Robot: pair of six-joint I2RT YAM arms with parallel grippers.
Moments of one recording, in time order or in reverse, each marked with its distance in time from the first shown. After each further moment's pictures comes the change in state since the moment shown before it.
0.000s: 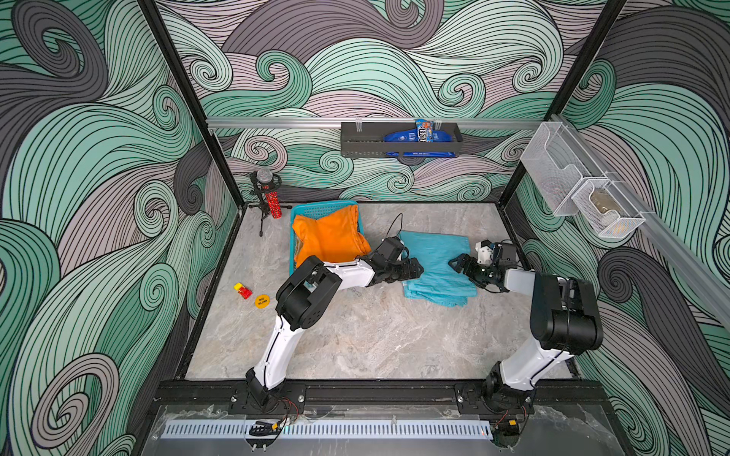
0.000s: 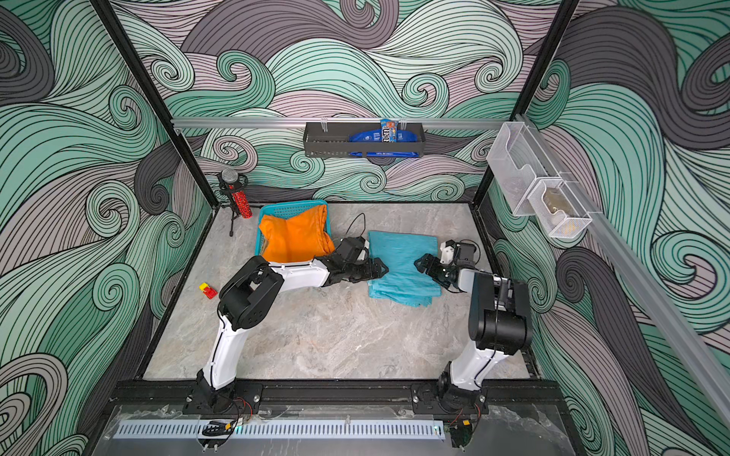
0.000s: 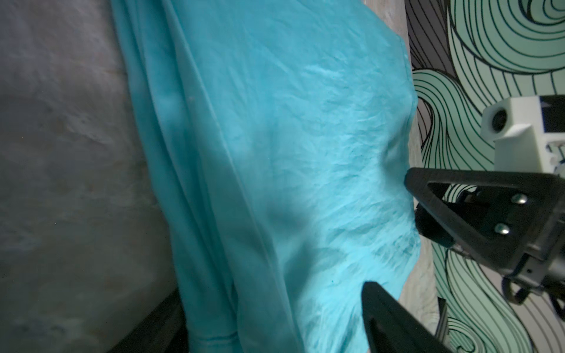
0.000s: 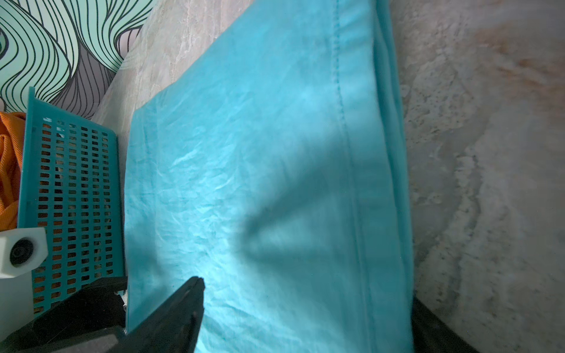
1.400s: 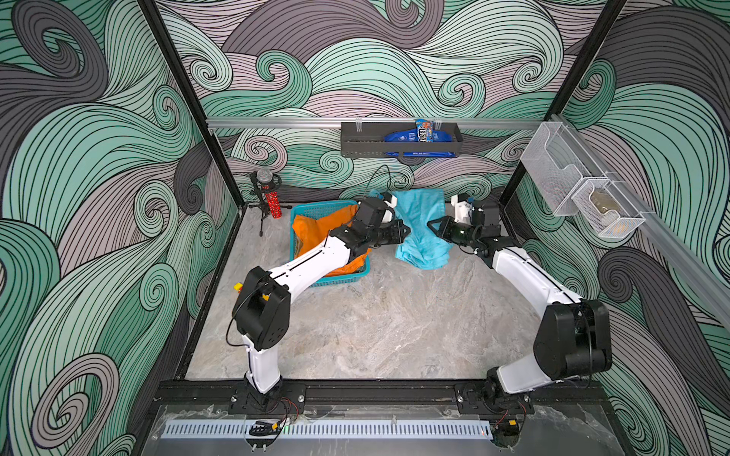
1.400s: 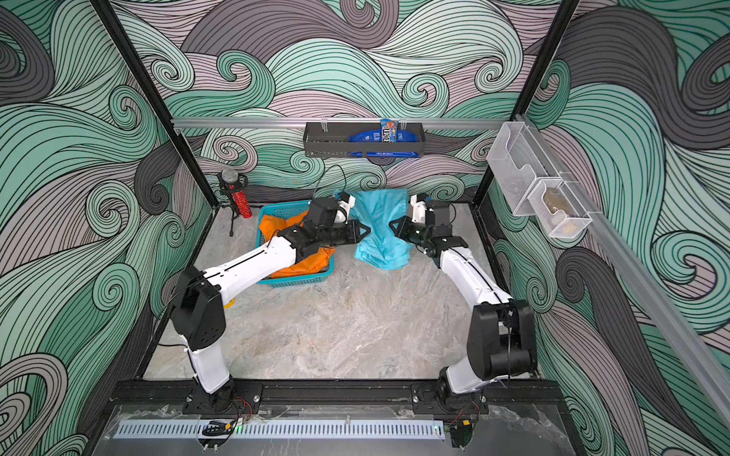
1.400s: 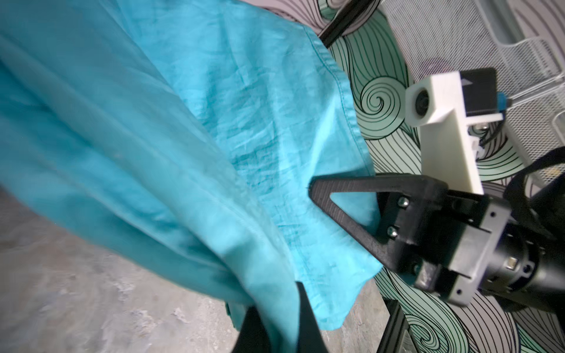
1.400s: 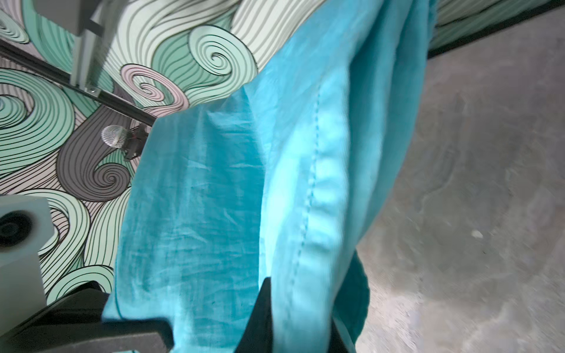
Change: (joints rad) left arm 0.102 -0.390 0.116 -0.242 -0.017 0.217; right arm 0.354 -0.179 0.403 -0.151 0.056 0.175
